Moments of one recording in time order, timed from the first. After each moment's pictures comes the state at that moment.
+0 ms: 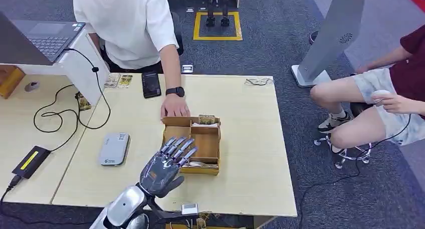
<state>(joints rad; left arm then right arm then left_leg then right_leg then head) -0.09 0.01 -0.45 -1.39 -1.39 0.34 -0.18 0.06 0.22 -0.97 -0.67 1.57 -0.13 0.29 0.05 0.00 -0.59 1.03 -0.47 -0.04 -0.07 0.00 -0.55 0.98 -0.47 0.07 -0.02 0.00</state>
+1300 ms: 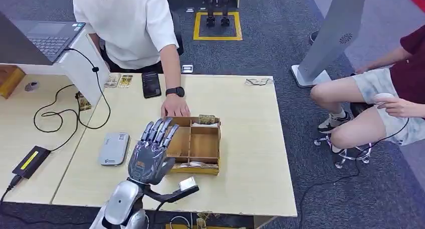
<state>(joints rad) -0.06 -0.09 -0.33 -1.50 -1.52 0.35 0.00 0.07 0.26 -0.96 -0.74 1.57 -0.10 0.29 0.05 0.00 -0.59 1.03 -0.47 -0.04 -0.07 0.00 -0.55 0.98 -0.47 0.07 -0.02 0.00</state>
